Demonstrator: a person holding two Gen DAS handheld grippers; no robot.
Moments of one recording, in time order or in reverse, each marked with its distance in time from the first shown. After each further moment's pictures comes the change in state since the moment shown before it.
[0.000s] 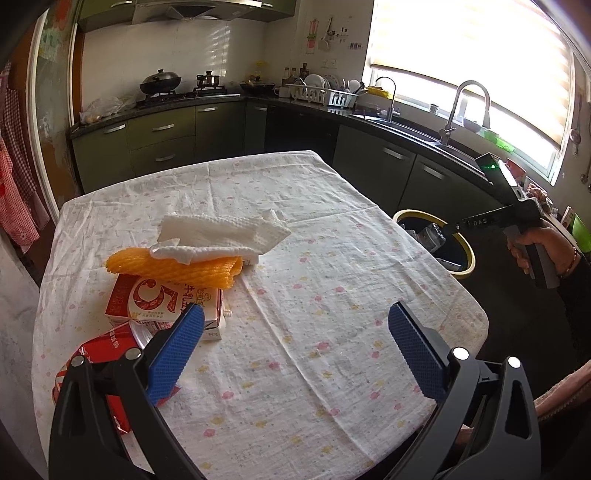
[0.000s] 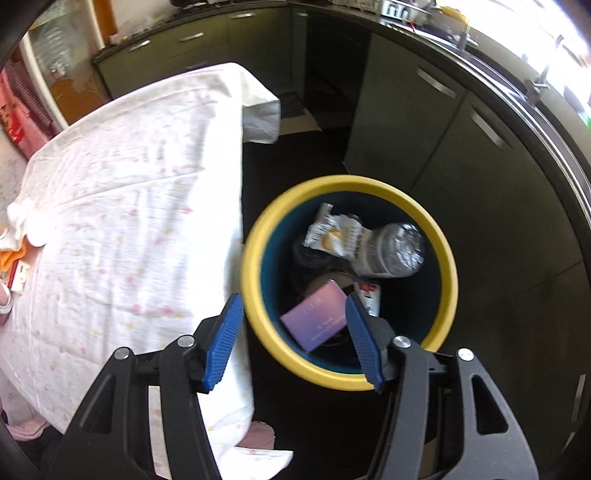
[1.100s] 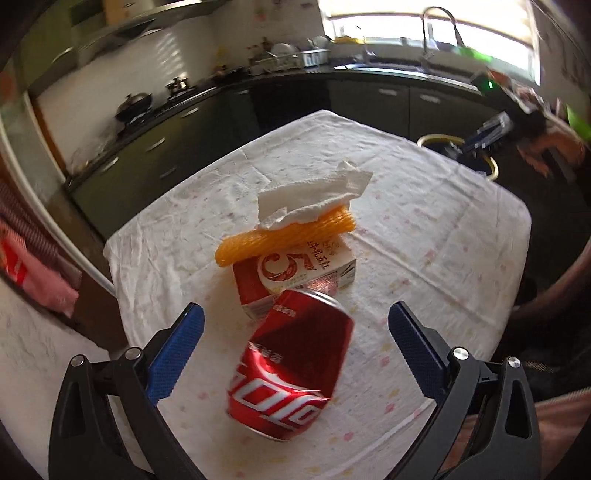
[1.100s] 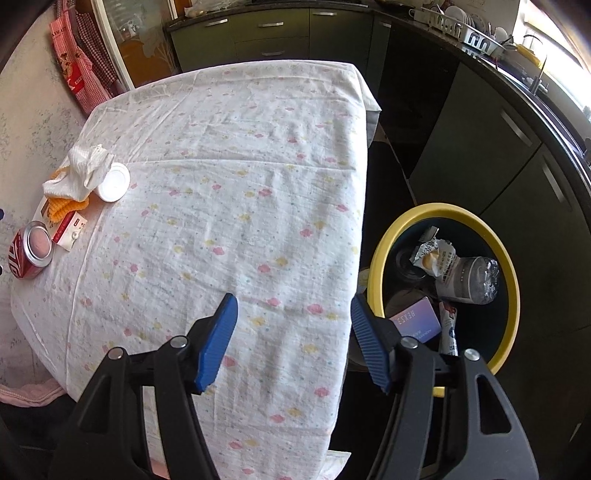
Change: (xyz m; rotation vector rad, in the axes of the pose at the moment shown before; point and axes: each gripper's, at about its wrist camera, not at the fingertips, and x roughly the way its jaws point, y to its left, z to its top) left arm -0.031 0.094 -0.004 0.389 0.170 0.089; right arm -0.005 0.090 -0.004 -0.180 0.015 0.134
